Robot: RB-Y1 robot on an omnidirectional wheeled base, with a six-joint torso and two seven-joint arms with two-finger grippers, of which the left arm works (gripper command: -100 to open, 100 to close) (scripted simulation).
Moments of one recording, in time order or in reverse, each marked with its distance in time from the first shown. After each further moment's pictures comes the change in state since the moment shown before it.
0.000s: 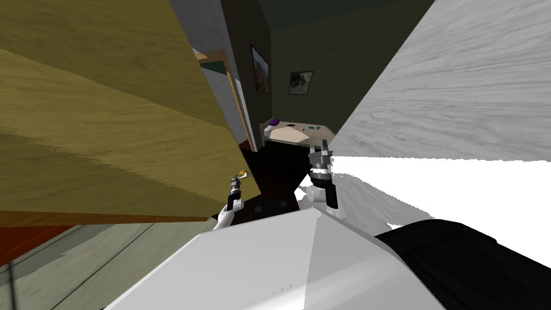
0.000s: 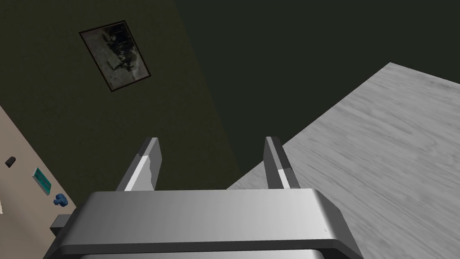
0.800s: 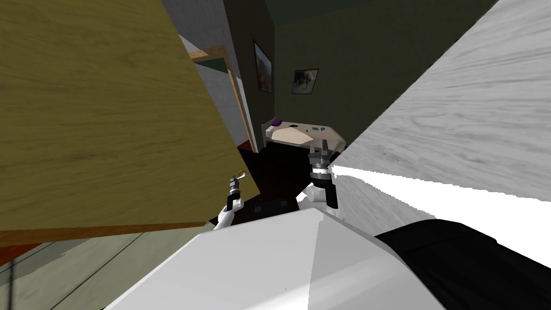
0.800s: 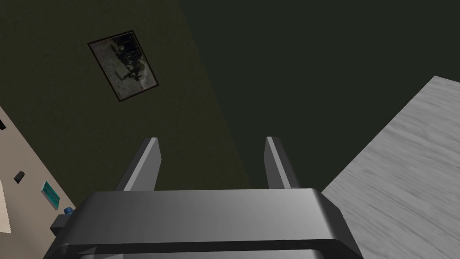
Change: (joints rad) arm 0.001 -0.014 0.046 -0.009 0.023 -0.002 -0.044
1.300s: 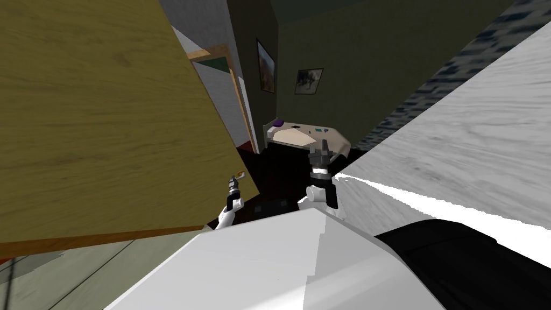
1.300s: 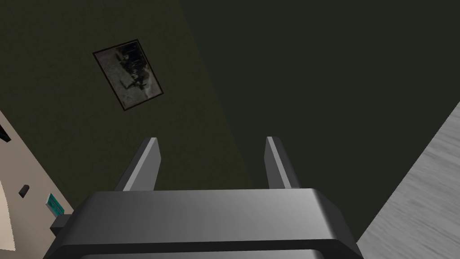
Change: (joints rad) arm 0.013 -0.023 0.035 -0.037 0.017 0.021 -0.037
